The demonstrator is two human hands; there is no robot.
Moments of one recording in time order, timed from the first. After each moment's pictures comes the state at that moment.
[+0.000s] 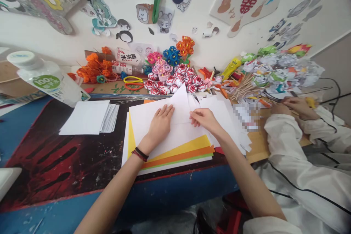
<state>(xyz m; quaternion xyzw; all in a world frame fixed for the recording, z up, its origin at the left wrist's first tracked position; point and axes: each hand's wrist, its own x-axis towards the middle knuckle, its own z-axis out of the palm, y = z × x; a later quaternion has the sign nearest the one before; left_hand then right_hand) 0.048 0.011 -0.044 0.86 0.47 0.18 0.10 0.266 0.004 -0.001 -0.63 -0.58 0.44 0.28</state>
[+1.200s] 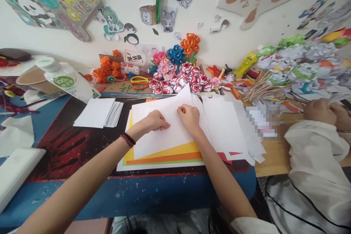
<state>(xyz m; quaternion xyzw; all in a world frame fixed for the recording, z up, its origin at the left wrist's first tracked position) 0.037 0.024 -0.003 0.62 0.59 0.06 0.51 0.217 0.033 -0.049 -0.69 -0.67 0.09 0.27</state>
